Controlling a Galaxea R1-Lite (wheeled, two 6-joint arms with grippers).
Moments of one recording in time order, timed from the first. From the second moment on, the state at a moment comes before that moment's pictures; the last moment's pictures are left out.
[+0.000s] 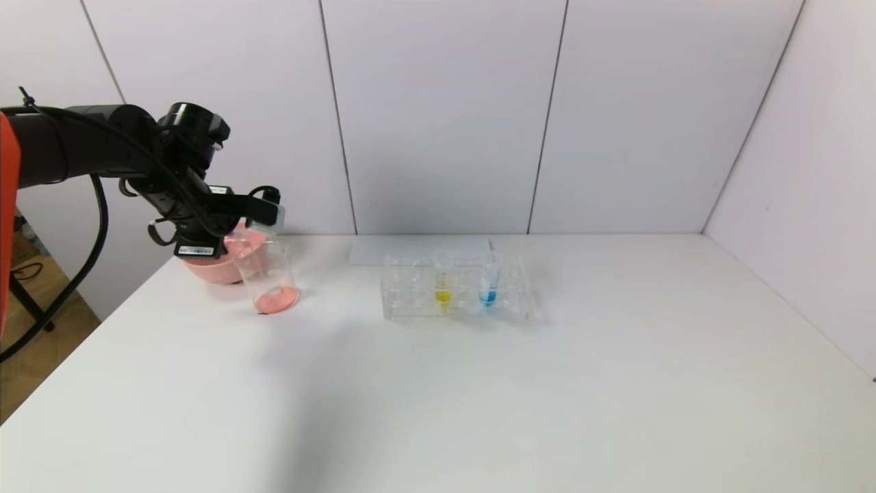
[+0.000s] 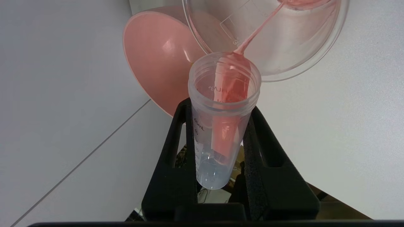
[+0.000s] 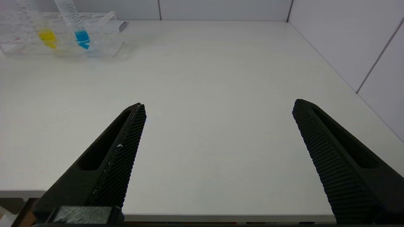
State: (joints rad) left arm -0.02 2.13 -1.99 0.73 0.19 1.49; right arm 0.00 0.00 0.00 0.00 0.00 0.00
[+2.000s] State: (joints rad) left arm -0.04 2.13 -1.99 0.74 0.28 1.50; right arm 0.00 0.00 0.00 0.00 0.00 0.00
